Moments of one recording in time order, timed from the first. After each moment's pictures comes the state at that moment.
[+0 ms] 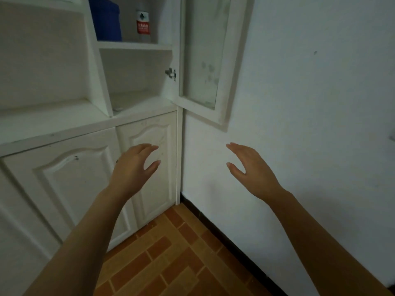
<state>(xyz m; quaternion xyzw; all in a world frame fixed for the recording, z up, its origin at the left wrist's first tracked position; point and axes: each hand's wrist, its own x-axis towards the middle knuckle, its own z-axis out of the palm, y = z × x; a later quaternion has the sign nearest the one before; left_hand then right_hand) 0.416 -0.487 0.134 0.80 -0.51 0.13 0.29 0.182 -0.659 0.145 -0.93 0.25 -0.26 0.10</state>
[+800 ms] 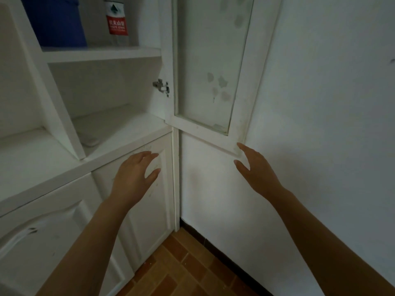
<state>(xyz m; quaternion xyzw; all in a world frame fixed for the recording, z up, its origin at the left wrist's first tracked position) 0.621 -0.666 0.129 0.77 -0.56 0.10 0.28 0.368 -0.833 0.138 -0.88 0.36 -0.28 0.14</state>
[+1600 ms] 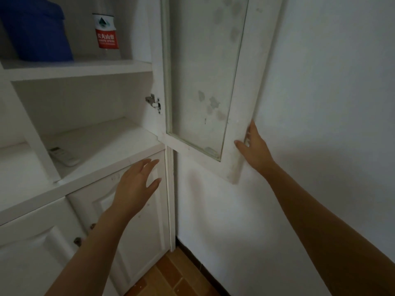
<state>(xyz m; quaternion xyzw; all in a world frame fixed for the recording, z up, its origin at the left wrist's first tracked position) 0.613 -0.765 0.133 0.80 -0.52 0.11 0.28 0.407 -0.980 0.197 -0.81 0.34 -0.37 0.32</state>
